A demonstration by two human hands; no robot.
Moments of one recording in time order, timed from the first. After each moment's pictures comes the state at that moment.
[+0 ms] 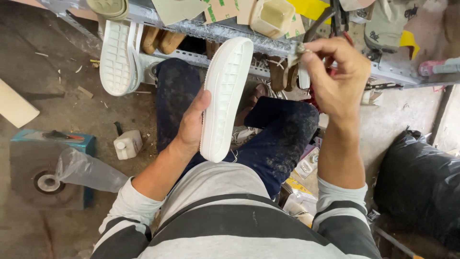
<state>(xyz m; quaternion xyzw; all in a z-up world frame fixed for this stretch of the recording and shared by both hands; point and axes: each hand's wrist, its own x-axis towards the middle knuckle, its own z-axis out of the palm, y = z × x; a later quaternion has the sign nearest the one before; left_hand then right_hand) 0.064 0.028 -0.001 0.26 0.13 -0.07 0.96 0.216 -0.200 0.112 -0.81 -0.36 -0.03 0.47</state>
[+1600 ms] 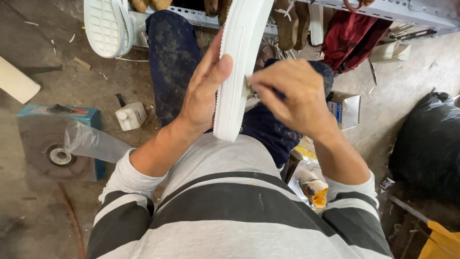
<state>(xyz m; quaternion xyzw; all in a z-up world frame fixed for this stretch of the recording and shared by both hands) 0.034 0.003 0.049 0.36 0.07 -0.05 0.93 0.094 -0.182 0.114 -0.83 -0.46 0.00 0.31</state>
